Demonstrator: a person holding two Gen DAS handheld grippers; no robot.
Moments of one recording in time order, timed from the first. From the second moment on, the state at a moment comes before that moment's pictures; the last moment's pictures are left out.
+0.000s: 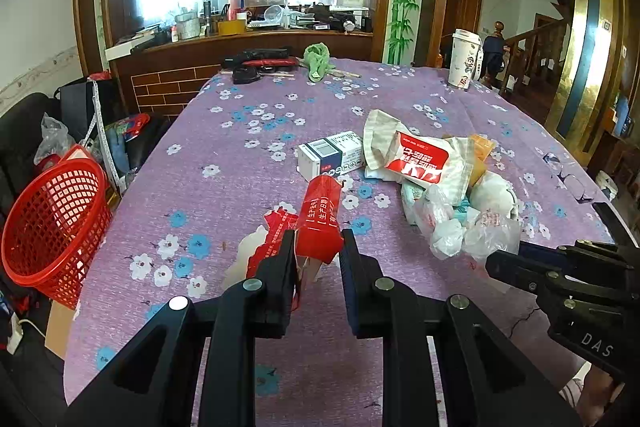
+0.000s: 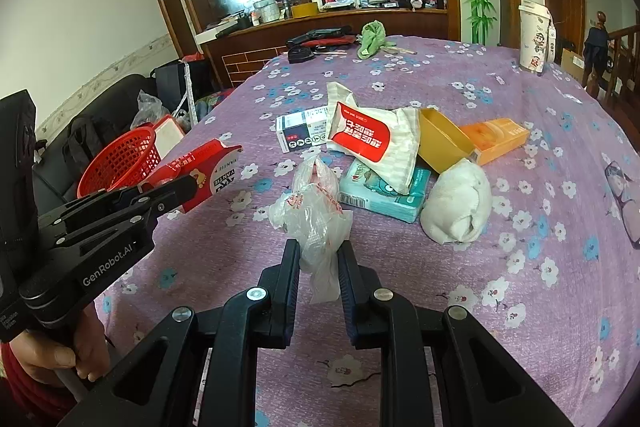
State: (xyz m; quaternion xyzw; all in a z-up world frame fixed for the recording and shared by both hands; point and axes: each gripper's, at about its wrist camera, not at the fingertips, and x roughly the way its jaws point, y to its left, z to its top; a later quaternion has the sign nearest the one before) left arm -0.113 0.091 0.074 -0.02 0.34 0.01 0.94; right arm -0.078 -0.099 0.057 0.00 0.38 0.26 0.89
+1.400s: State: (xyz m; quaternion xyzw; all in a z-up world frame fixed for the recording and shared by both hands) left arm -0.158 0.290 0.129 -0.12 0.25 0.16 0.95; right arm -0.056 0.090 0.125 -0.08 0.37 0.40 0.84
